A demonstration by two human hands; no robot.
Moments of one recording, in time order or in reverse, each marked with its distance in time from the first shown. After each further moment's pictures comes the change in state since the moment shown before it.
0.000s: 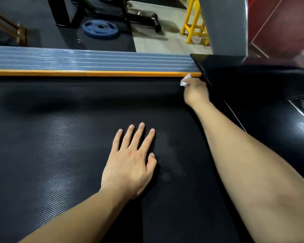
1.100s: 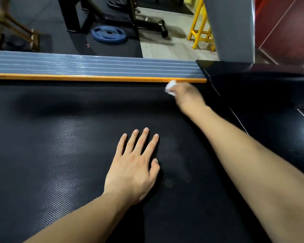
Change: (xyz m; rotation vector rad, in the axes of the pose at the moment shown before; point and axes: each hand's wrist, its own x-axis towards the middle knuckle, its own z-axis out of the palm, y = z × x) left_hand 0.001 0.001 -0.001 0.007 -0.005 -0.003; right_hand -0.002 -0.020 0.006 -0.193 -0.096 -0.446
